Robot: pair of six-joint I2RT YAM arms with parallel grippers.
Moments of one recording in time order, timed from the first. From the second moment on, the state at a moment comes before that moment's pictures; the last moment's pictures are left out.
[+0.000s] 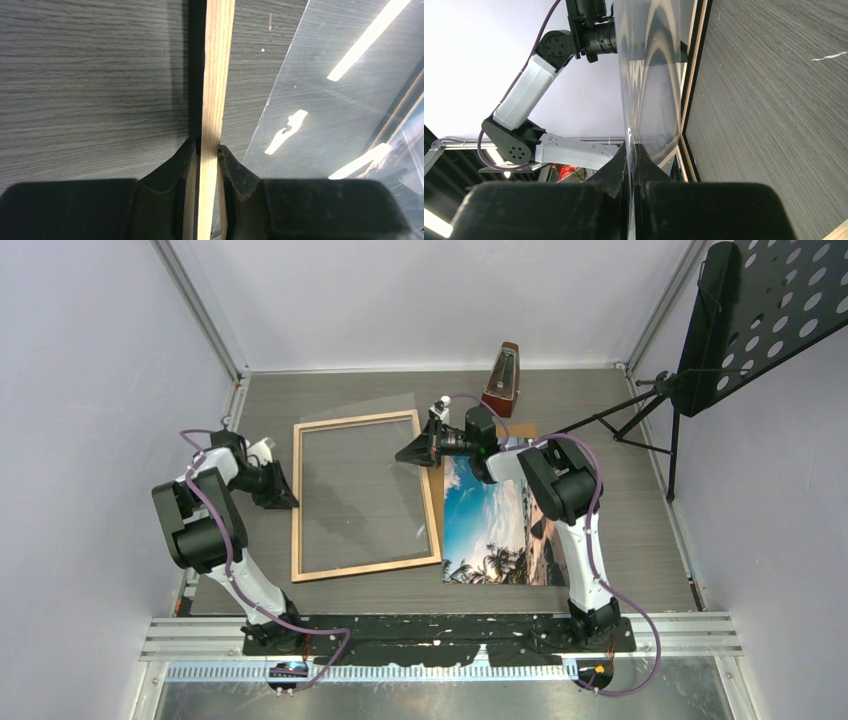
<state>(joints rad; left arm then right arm) 0.37 1.79 1.10 -0.72 0.50 0.09 0.49 2.25 1.28 0.92 -1.00 1.44</state>
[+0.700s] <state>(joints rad) 0.39 1.79 1.10 -0.73 0.53 0.11 0.49 2.30 1.28 0.92 -0.99 1.45</state>
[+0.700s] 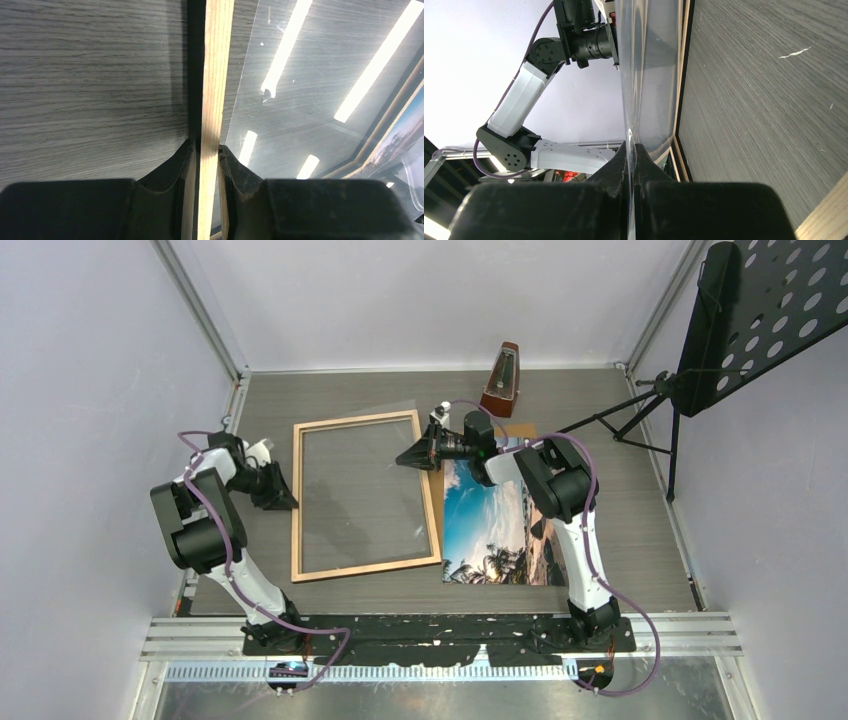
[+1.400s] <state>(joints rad) 0.39 1.79 1.10 -0.73 0.53 0.11 0.49 2.31 1.31 0.92 -1.00 1.45</state>
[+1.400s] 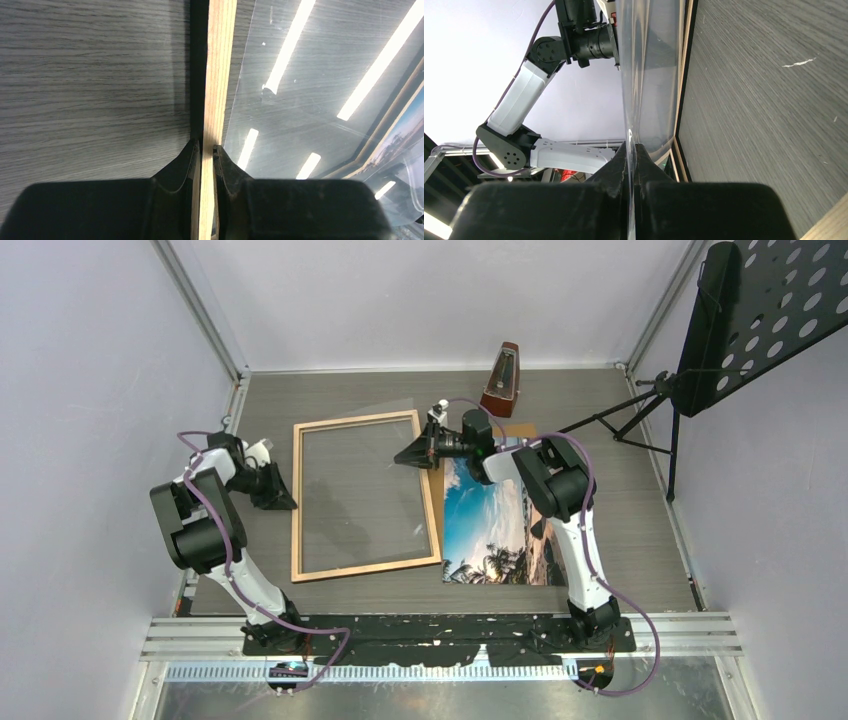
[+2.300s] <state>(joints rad) 0.39 1.79 1.11 -0.74 0.53 0.11 0.49 2.36 1.42 0.83 -1.04 1.35</state>
